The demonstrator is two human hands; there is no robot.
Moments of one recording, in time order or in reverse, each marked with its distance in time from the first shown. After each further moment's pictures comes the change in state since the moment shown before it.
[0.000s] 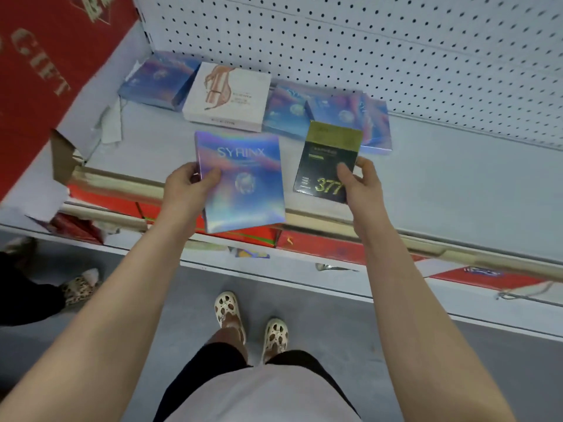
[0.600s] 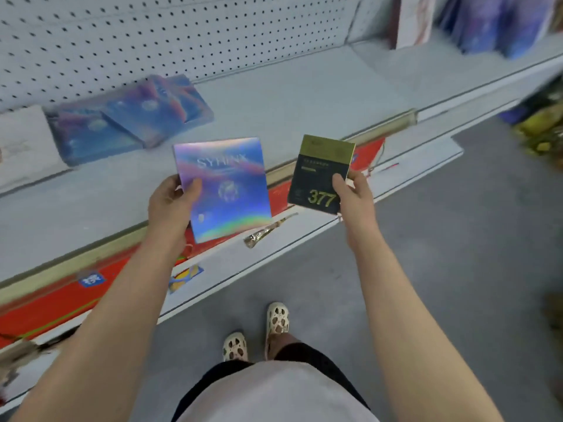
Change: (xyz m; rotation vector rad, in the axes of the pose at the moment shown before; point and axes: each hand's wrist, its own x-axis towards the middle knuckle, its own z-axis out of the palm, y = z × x) left_hand -0.078 -0.003 0.165 -0.014 -0.598 0.031; right_hand -0.163 0.044 -0.178 0.208 0.677 0.084
